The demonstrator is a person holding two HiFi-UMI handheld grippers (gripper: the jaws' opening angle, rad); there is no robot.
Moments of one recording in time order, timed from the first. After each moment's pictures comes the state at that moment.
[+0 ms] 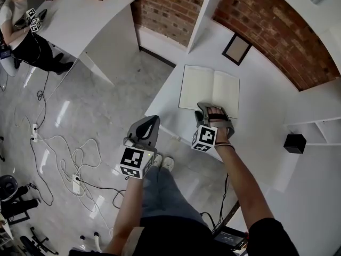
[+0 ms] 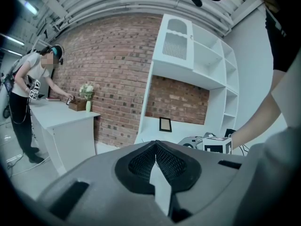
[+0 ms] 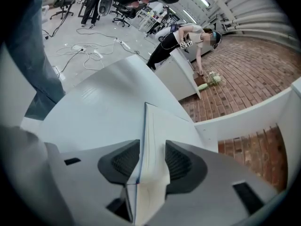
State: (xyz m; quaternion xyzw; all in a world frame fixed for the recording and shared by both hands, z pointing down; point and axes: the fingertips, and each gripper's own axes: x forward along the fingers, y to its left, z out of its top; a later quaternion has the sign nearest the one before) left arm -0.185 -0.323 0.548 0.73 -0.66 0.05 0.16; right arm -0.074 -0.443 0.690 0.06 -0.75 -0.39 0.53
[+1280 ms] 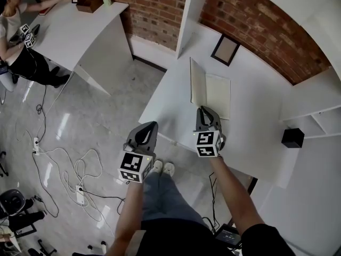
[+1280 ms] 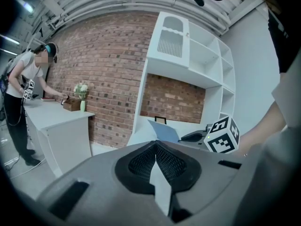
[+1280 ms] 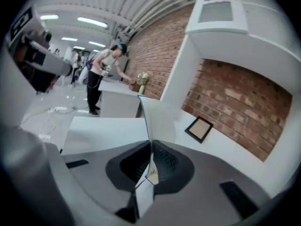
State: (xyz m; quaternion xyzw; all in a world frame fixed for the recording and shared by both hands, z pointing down) left arm -0.164 -0.332 0.546 0.75 -0.64 0.06 0.16; right arm -0.041 -0.470 0.611 0.36 -0.88 -0.08 0.30
